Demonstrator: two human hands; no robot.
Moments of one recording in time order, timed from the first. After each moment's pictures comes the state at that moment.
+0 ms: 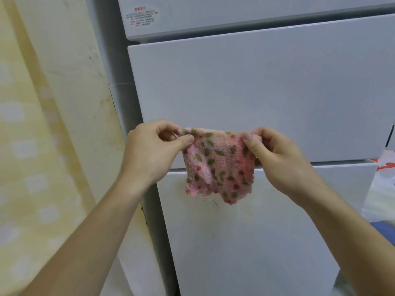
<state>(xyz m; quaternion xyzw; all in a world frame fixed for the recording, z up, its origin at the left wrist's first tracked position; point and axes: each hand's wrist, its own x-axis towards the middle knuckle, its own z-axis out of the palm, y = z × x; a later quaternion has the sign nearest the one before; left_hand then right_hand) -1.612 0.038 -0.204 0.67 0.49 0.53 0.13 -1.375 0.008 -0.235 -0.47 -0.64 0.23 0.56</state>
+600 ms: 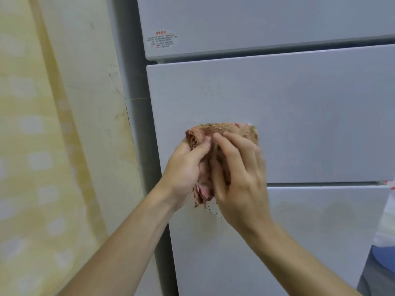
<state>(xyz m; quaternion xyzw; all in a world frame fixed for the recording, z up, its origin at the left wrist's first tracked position) -1.582 0.044 -0.210 0.61 0.25 0.55 0.50 -1.461 0.039 -0.264 -0.38 -0.63 -0.24 0.63</state>
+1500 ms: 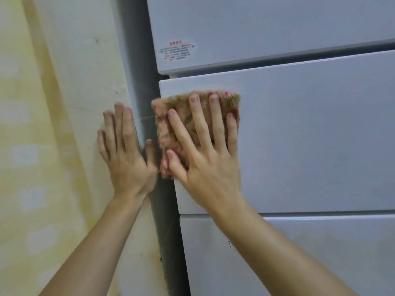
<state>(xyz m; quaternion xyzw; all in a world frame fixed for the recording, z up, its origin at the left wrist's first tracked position) -1.711 0.184 -0.208 0.59 0.42 0.59 -0.35 -1.538 0.133 -0.208 -0.44 -0.61 -0.44 0.49</state>
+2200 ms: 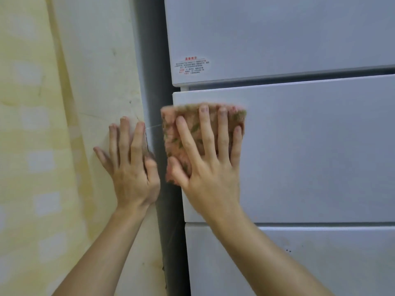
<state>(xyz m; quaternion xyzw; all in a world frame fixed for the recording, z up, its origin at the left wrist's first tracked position) -1.723 0.187 -0.216 0.60 0.41 0.61 -0.33 -1.553 0.133 -0.206 -0.46 -0.60 -0.43 0.51</state>
